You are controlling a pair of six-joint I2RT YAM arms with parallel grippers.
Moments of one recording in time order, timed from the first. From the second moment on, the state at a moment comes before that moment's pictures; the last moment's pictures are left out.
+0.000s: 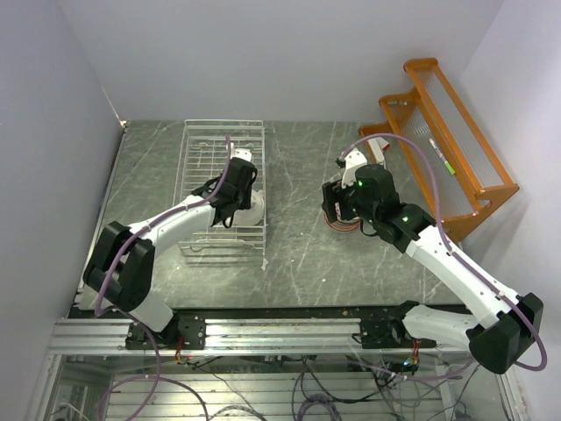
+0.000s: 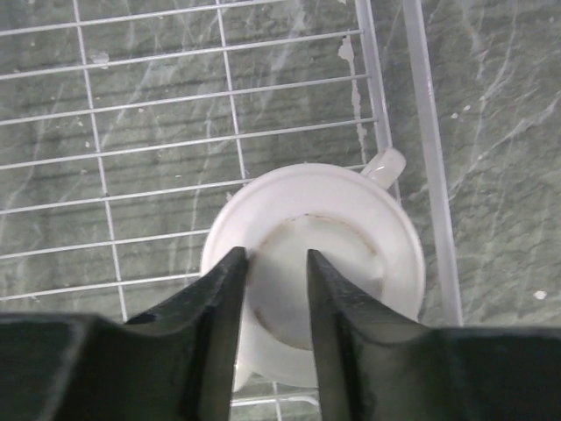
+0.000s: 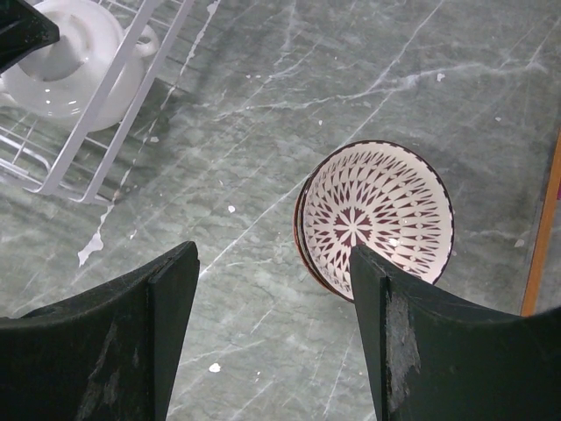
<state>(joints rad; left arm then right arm) -0.59 1.56 1.04 -0.23 -0.34 -0.31 0.60 1.12 1.02 -0.47 0.13 0.07</state>
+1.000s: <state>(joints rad) -0.53 1.43 1.02 -0.39 -0.35 -0.27 0.60 1.11 1.01 -0.47 0.12 0.07</state>
